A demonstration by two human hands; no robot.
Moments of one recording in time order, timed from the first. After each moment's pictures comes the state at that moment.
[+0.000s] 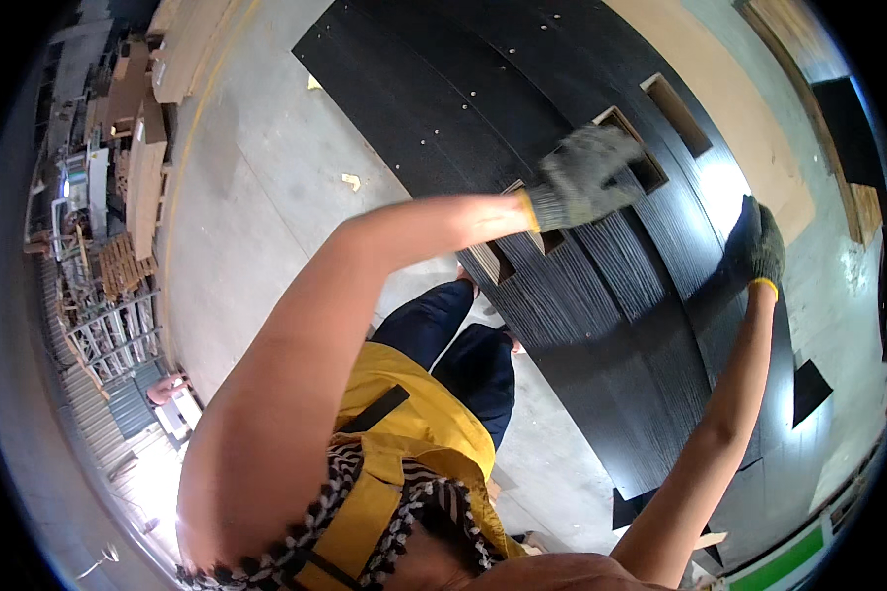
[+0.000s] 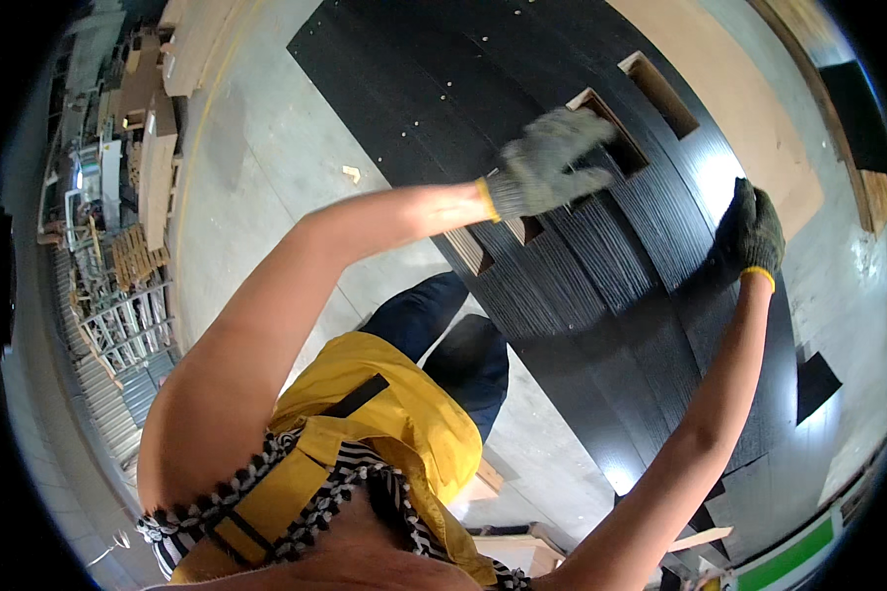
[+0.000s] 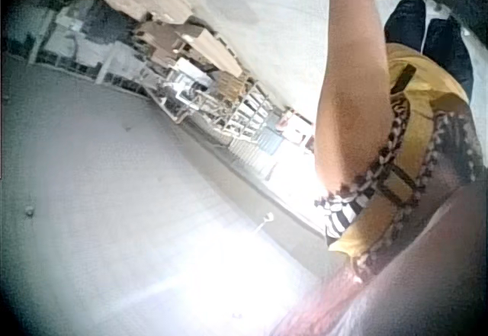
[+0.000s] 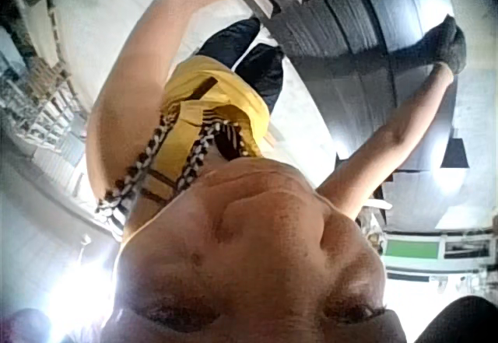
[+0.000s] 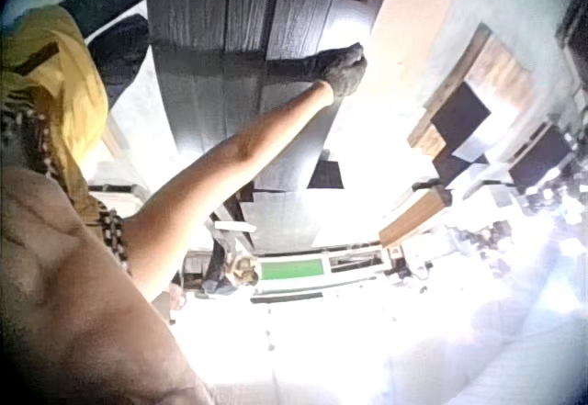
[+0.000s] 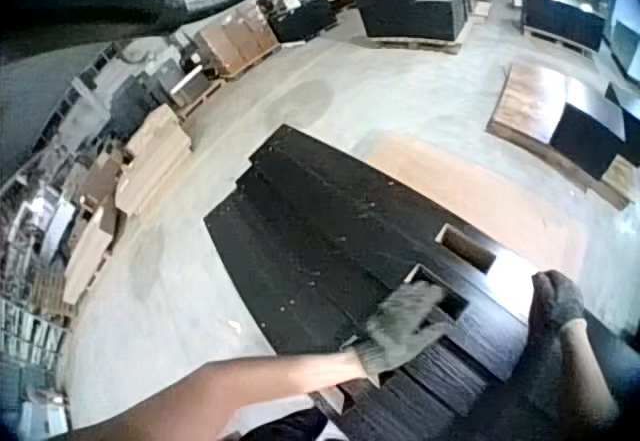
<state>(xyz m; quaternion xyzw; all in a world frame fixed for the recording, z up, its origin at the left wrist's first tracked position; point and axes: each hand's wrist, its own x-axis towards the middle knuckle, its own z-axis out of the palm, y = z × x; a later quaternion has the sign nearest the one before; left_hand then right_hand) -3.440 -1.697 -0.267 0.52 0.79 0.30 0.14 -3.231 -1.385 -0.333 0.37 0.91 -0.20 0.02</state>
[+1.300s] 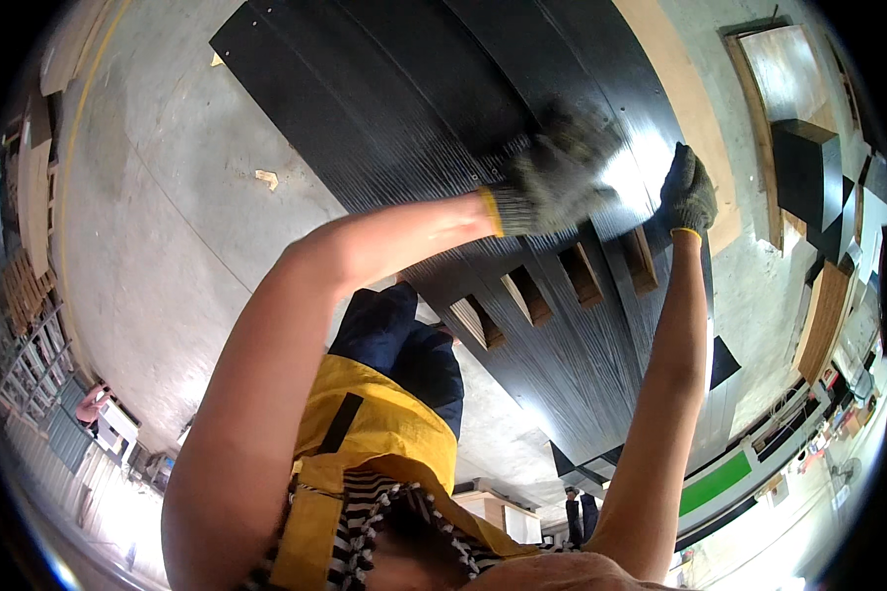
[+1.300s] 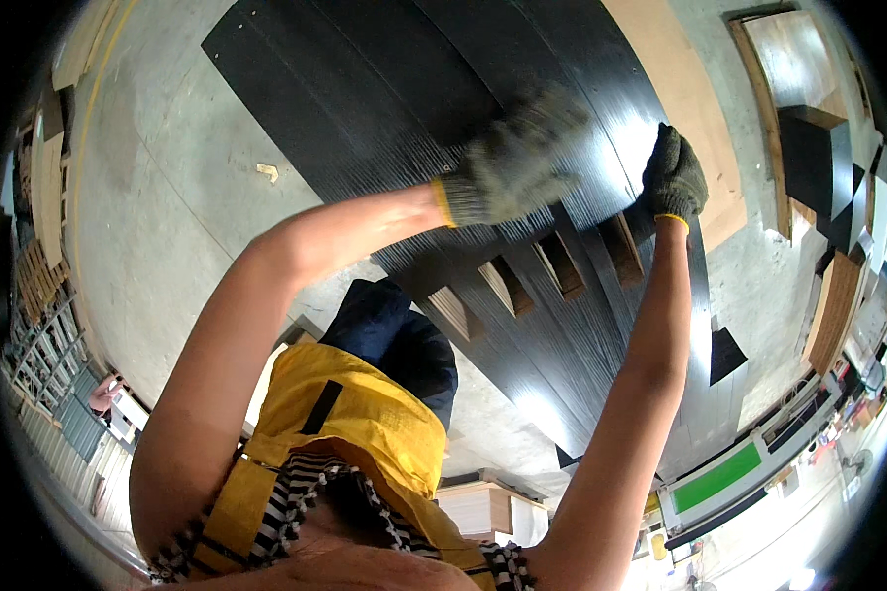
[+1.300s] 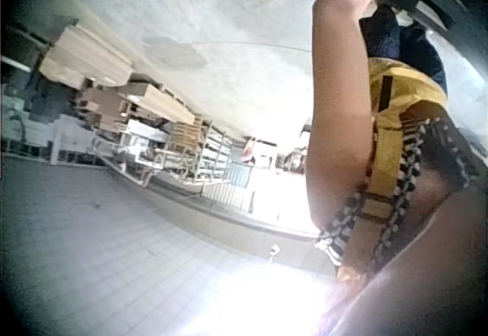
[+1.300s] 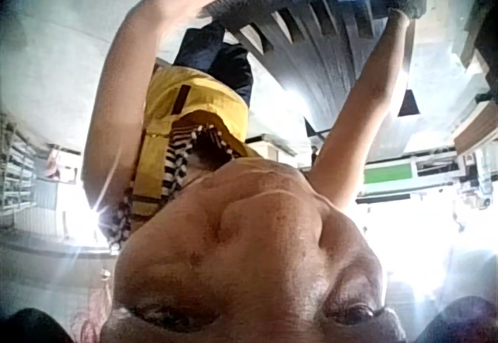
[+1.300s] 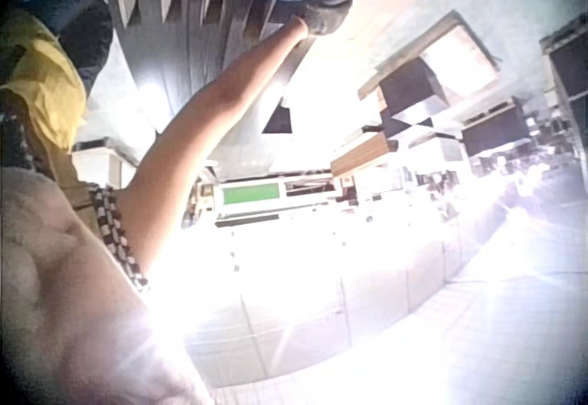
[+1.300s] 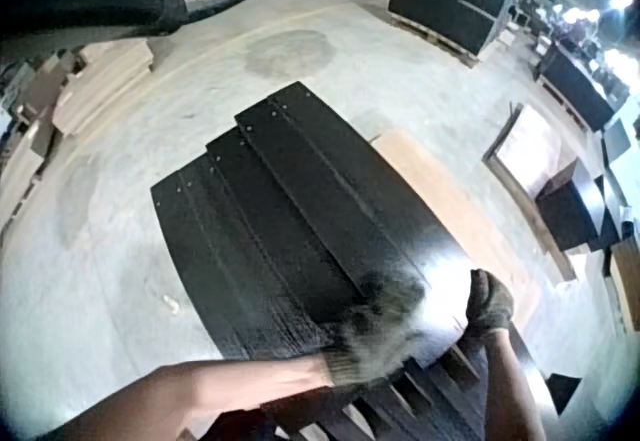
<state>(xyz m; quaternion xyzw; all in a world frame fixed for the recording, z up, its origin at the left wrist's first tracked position) -3.621 -1.744 -0.313 0.51 0.76 0.40 0.11 -3.505 -1.458 -0.350 0.24 0.97 -0.01 0.00</state>
